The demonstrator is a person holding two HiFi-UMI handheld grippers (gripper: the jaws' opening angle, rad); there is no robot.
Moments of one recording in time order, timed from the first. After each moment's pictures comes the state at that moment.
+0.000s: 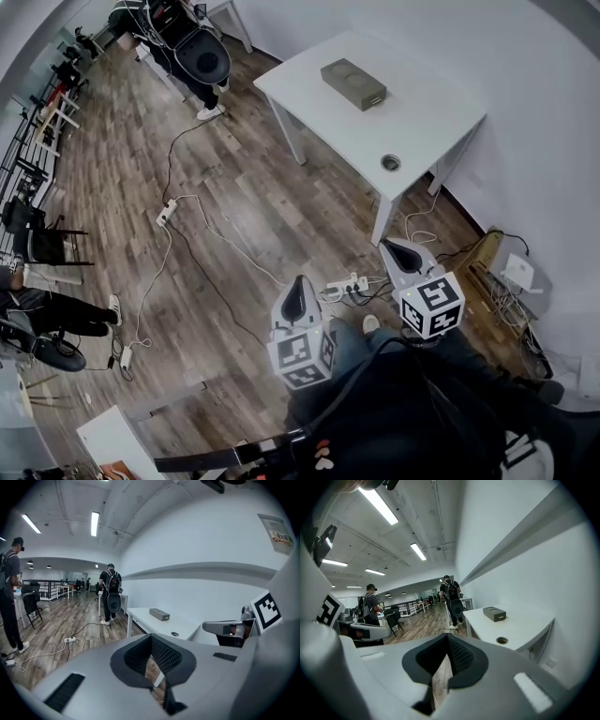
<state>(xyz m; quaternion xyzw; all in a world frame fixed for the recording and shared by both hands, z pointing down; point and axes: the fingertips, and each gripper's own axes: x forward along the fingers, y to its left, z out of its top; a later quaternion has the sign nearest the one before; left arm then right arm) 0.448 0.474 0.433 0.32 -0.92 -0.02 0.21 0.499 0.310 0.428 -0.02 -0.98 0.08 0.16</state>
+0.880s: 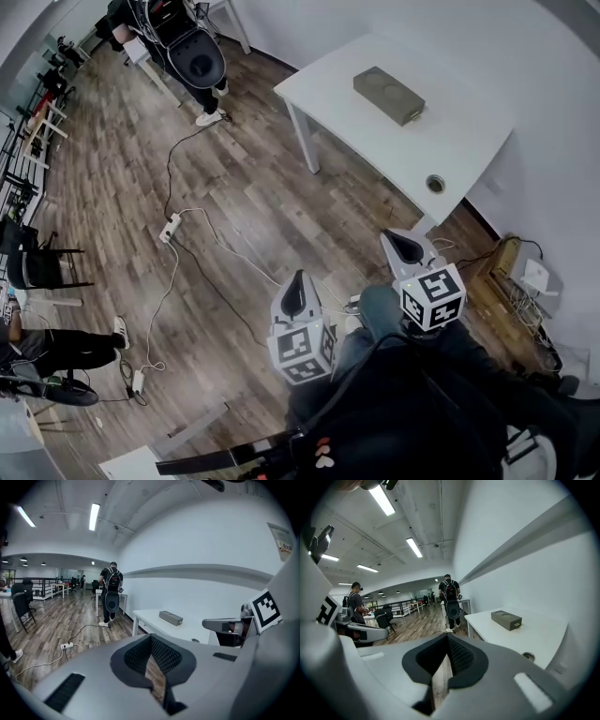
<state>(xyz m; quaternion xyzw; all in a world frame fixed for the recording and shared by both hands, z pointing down) 0.252 0.534 0.435 0.35 -0.91 -0.02 0.22 0.307 0.367 0.422 0.02 -0.98 0.07 0.16</state>
